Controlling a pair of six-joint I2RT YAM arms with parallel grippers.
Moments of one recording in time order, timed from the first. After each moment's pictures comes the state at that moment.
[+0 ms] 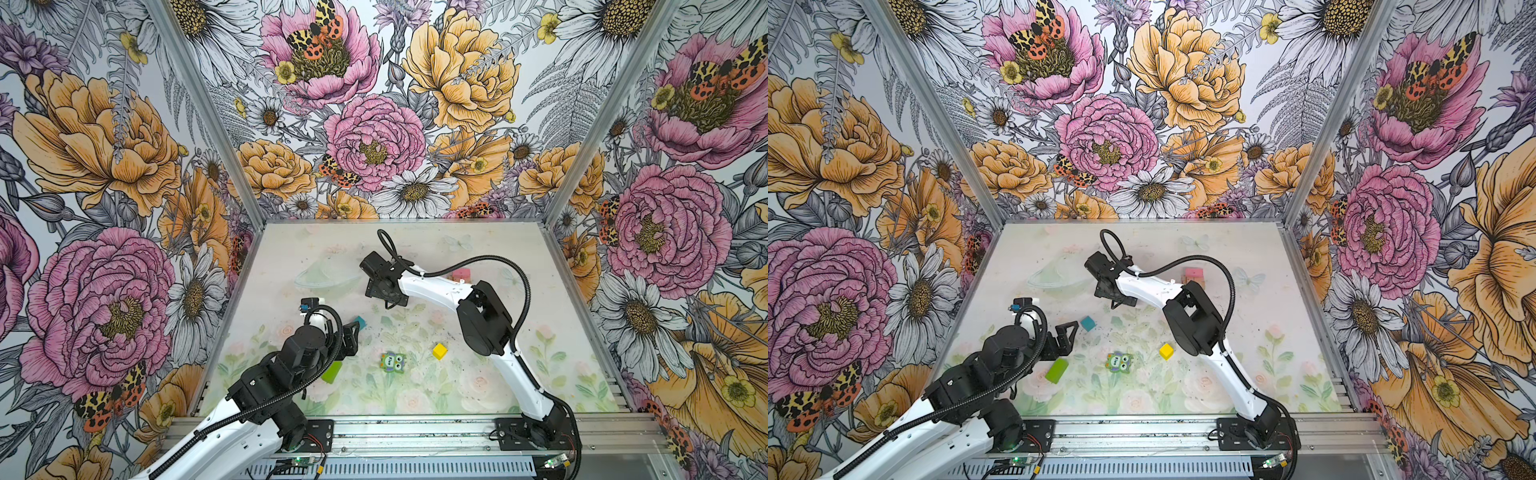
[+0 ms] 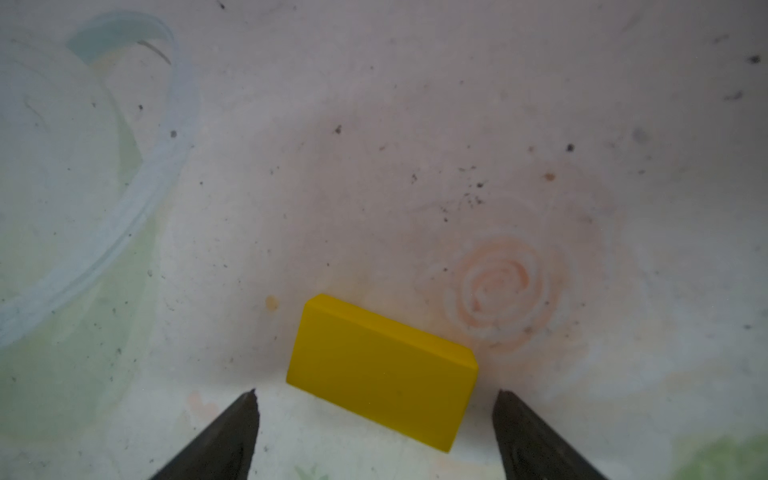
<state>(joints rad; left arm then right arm) -0.78 0.49 0.56 -0.61 -0.35 -0.66 0.81 2.40 2.03 -0.85 0.20 1.02</state>
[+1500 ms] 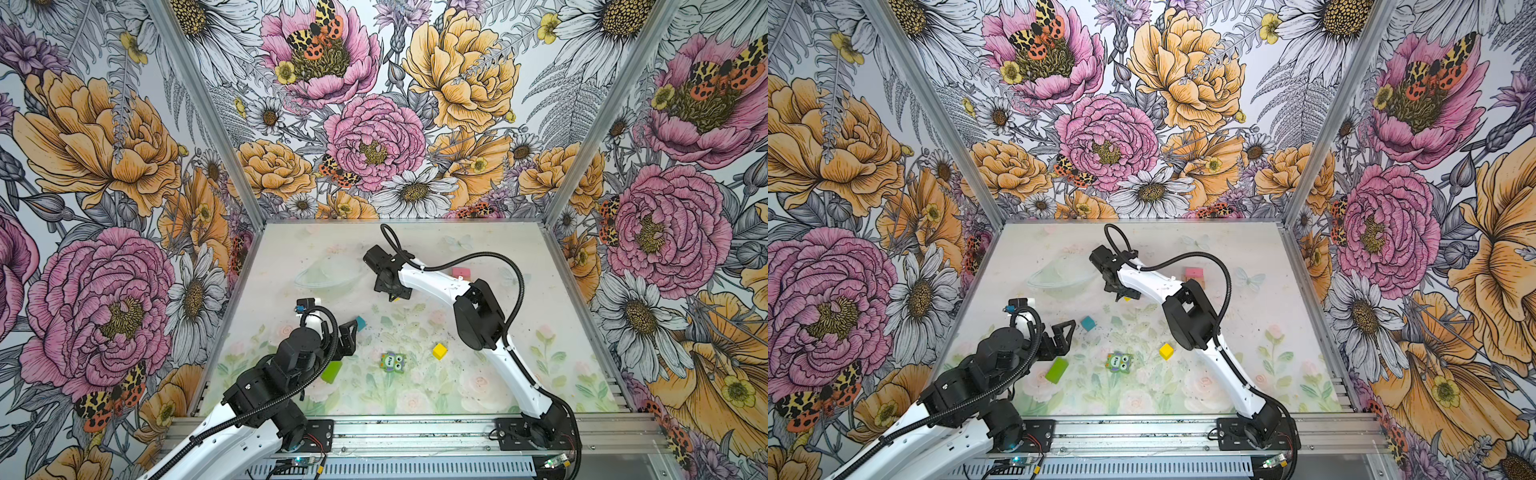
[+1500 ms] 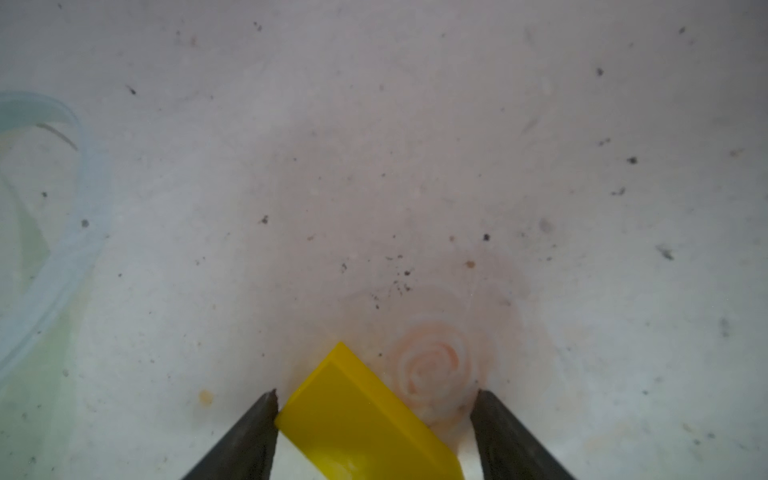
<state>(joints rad) -0.77 0.46 0.56 -0.61 -0.35 -0.66 0.76 2.50 2.21 -1.01 0.27 1.00</state>
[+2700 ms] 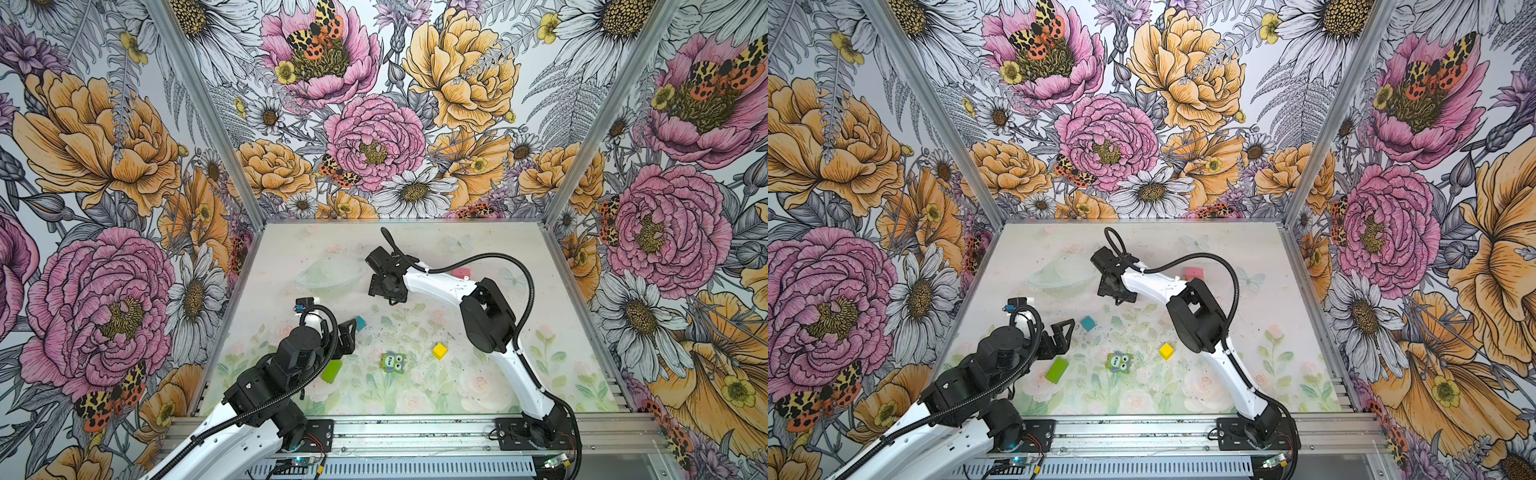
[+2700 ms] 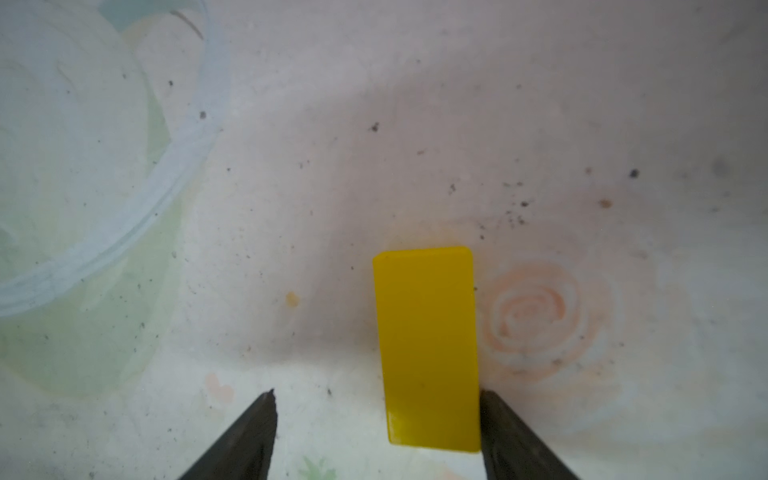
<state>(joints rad) -0.76 0.47 0.56 -0.61 -0.35 -0.66 0.78 2.39 2.01 -0.80 0.06 0.90</state>
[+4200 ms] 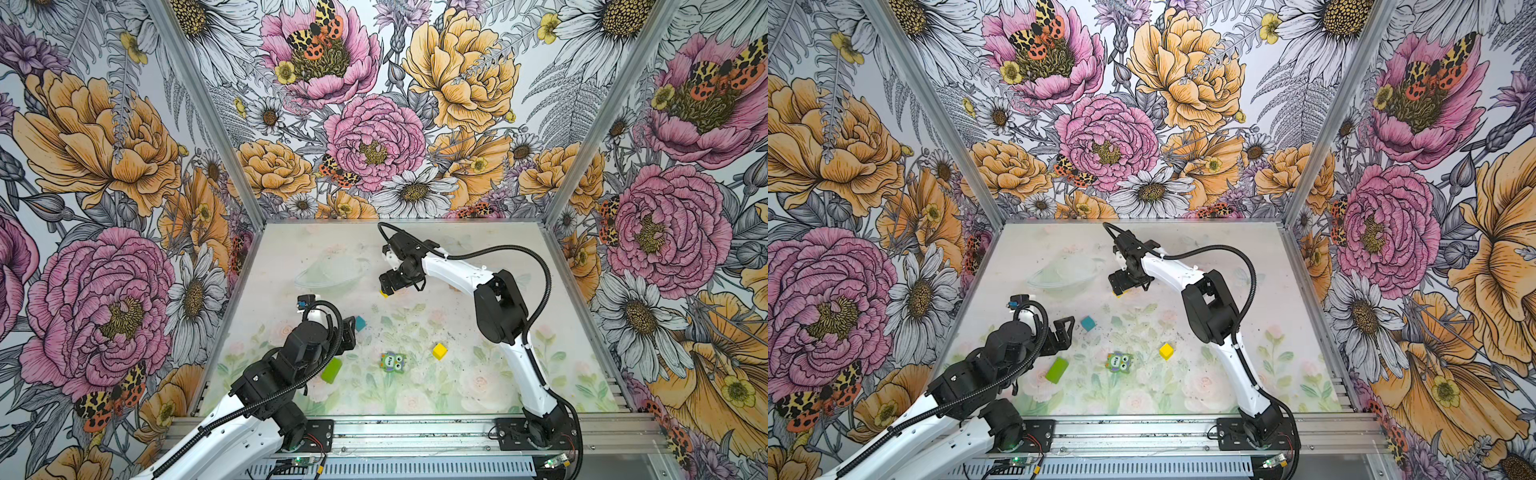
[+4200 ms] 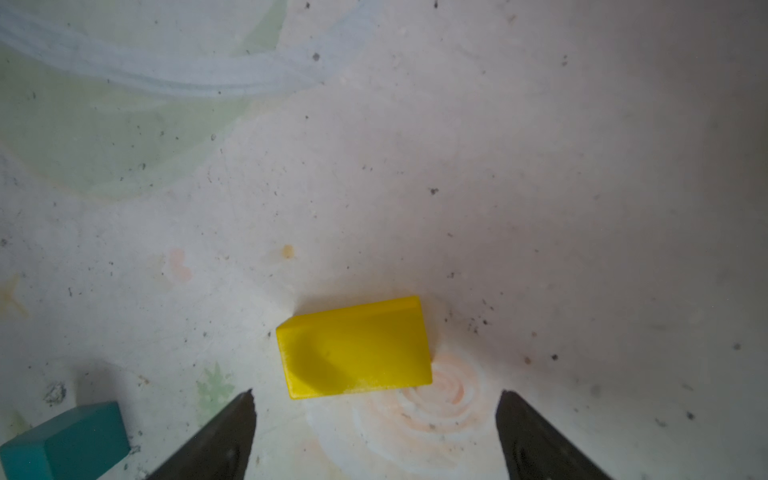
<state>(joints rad) -0.74 0.54 0.58 -0.61 -0.40 -0.68 0.64 2.37 2.03 -0.86 -0.15 0.11</state>
